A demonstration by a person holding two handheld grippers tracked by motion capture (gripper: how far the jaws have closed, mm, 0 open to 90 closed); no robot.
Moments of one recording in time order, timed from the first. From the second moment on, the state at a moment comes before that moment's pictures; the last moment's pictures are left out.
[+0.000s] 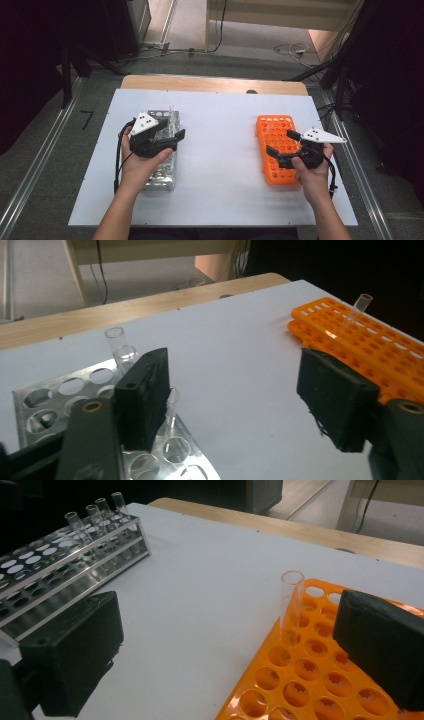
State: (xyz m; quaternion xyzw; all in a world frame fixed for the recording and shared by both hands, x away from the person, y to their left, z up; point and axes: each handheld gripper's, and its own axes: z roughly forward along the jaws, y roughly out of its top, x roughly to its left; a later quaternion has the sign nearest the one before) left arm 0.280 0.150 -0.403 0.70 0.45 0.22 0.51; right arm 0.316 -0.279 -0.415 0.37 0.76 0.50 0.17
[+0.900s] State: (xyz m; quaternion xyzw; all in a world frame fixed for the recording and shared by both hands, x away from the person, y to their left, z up) left arm 0.260 0.144 -0.411 0.70 0.43 0.19 0.54; right arm 0.374 -0.263 -0.453 0.45 0.79 0.39 0.16
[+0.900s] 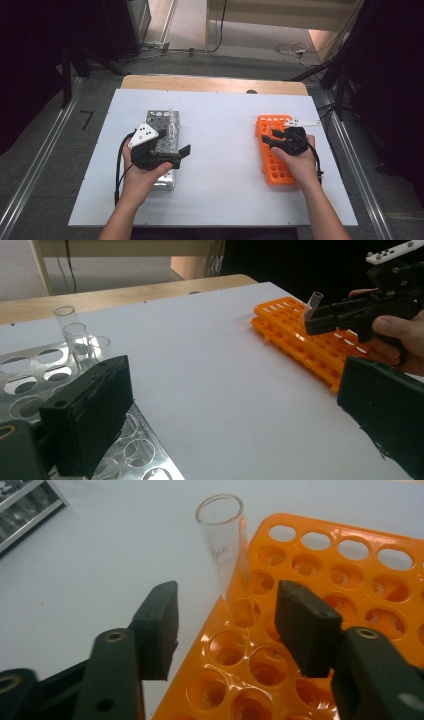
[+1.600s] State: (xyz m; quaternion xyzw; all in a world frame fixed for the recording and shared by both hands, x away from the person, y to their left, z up) left arm 0.259 0.147 -0.409 0.70 0.43 0.19 0.54; right arm 0.376 -0.252 -0.456 0.46 0.79 0.35 0.21
